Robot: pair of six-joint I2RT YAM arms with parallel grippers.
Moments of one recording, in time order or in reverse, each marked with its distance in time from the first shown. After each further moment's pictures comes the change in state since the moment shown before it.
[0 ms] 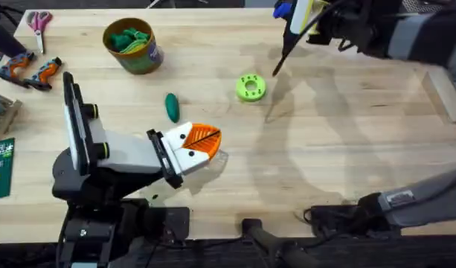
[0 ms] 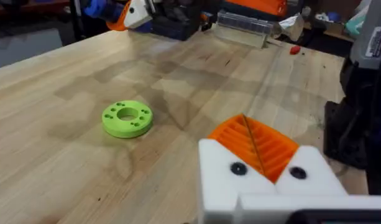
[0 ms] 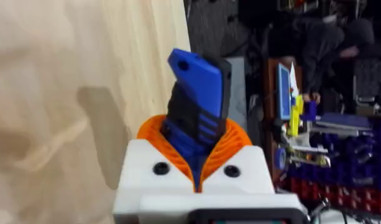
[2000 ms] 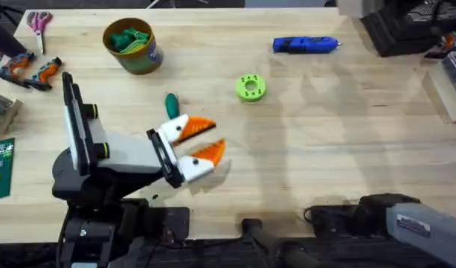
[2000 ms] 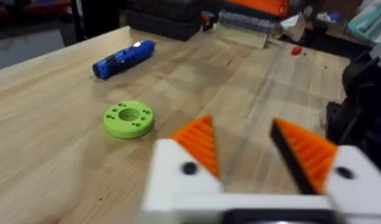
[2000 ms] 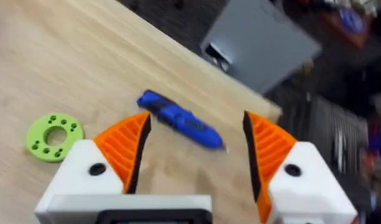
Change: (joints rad) left arm 0.000 0.000 0.000 0.000 -0.004 0.004; right arm -0.067 -0.488 0.190 -0.693 0.089 0.865
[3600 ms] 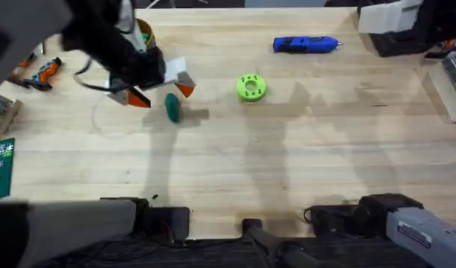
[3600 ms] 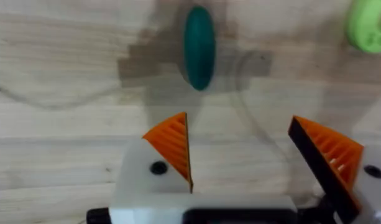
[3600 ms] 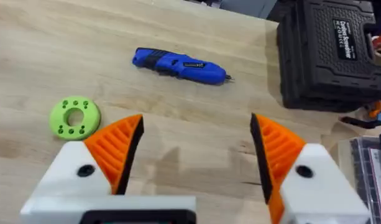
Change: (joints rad) left arm -0.017 1.491 1.250 -1.140 -0.819 -0.199; right arm 0.000 -0.167 0.000 -0.303 0.189 0.332
